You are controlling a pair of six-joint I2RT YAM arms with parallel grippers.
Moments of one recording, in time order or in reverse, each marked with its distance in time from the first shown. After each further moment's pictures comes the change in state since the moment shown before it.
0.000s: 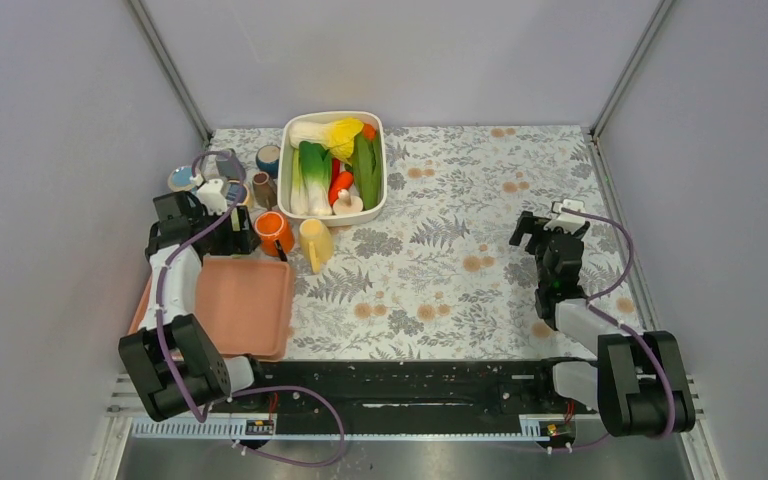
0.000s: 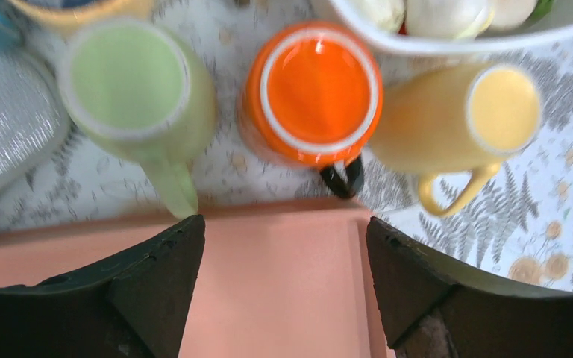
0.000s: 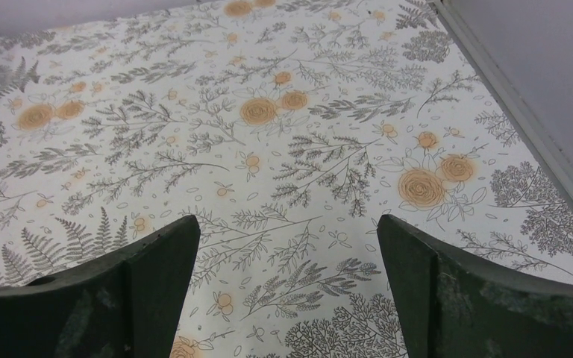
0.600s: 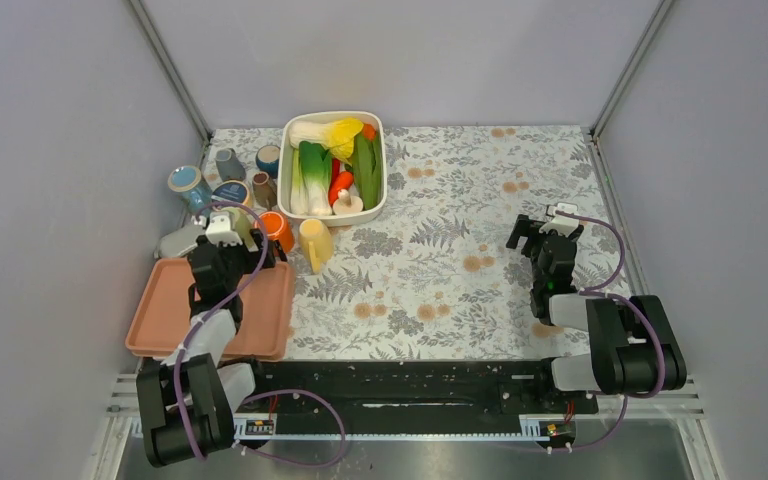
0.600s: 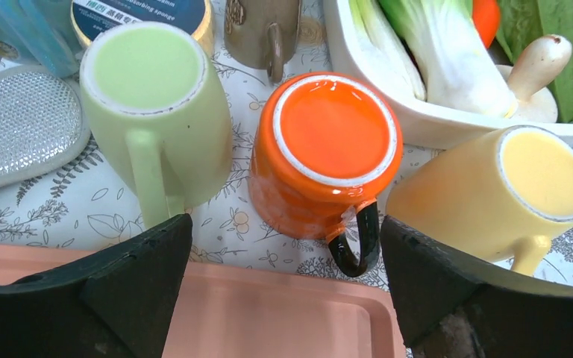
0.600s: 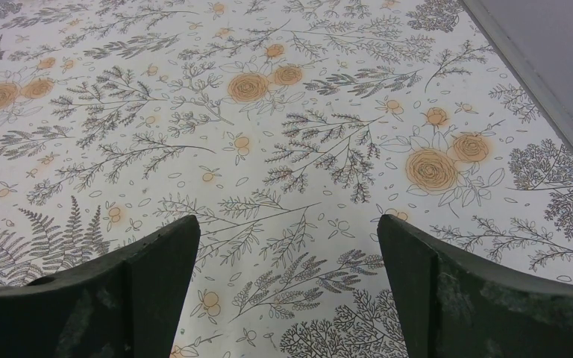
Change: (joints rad) left arm -0.122 -0.206 -0.624 0.897 -0.256 -0.292; right arm 0.000 0.208 -0.014 0.166 0.014 0.003
